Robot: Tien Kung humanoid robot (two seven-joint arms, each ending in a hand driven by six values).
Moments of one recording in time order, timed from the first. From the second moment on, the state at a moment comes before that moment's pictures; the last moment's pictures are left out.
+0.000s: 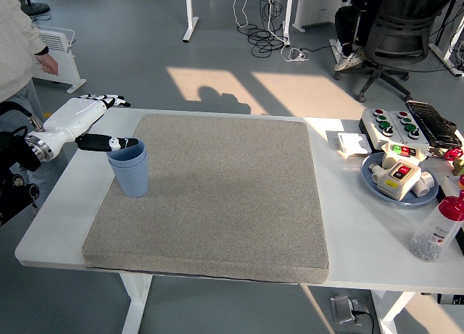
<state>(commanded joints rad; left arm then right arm) -1.11 0.57 -0.14 -0.59 1.22 0.35 -0.42 0.20 -0.20 0.47 0.24 -0.70 -0.15 -0.15</state>
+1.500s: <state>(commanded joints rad) -0.57 0.94 -1.12 -1.21 1.31 -0.09 -0.10 0.16 -0.19 0.46 0.24 -0.65 -0.16 -0.14</state>
